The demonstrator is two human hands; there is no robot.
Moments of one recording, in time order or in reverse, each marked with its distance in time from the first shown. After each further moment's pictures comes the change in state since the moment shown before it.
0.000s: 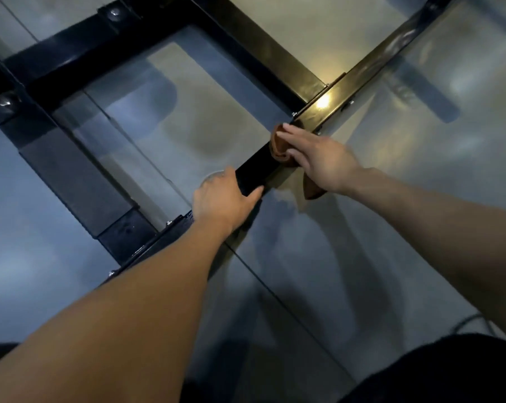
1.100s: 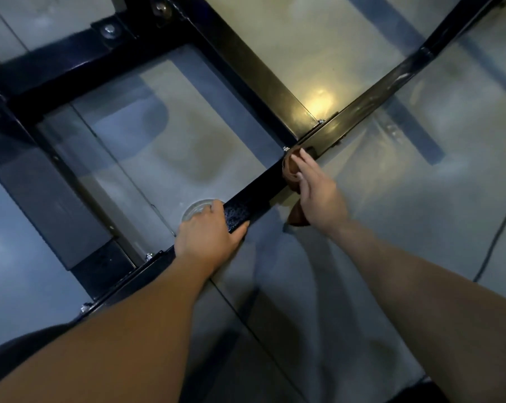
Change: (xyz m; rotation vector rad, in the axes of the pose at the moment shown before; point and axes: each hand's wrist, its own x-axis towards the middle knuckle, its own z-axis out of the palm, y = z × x) left_hand 0.003 0.001 0.002 0.109 0.006 0.037; right_hand 0.000 0.011 0.001 0.243 0.230 0.234
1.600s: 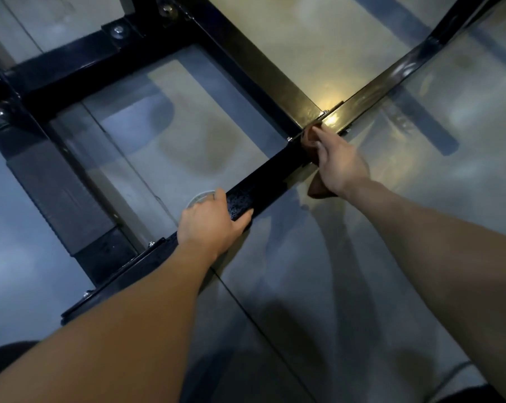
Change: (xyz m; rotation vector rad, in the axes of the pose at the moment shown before) left_hand 0.002 0.000 0.011 0.024 0.085 -0.006; right_hand 0.032 0.016 -0.025 -0.108 -0.039 0.181
